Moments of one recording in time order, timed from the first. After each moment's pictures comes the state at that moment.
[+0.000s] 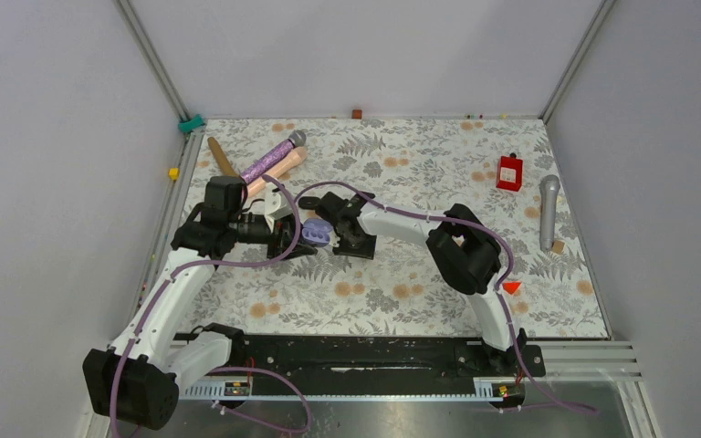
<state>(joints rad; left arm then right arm) -0.23 1.00 0.87 -0.57 1.17 0.52 0.91 2.11 1.61 -0.91 0.12 -0.52</state>
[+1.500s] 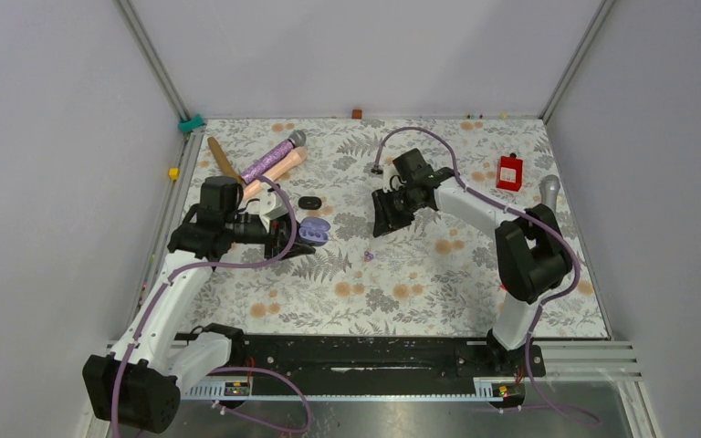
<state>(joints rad) -0.20 0.98 0.87 -0.57 1.20 0.52 0.54 1.78 1.29 -0.60 -0.42 0.13</state>
